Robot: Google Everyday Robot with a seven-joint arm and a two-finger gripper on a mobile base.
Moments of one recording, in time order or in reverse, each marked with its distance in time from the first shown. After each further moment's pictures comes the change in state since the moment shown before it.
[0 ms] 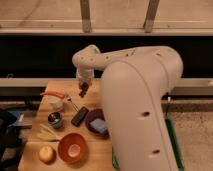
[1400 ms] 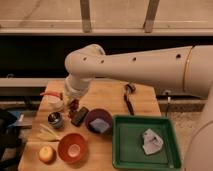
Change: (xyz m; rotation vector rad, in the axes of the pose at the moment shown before) arm 0.145 0.089 -0.138 -0.229 0.103 -0.330
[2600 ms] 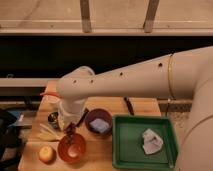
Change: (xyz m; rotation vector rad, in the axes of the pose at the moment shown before) arm 0.098 0.054 0.065 -0.046 0.207 -0.004
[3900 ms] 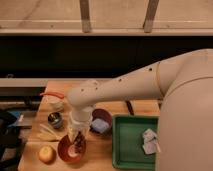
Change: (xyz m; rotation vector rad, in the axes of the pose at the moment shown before) arm 0.026 -0.045 0.041 -0.020 0.122 0.136
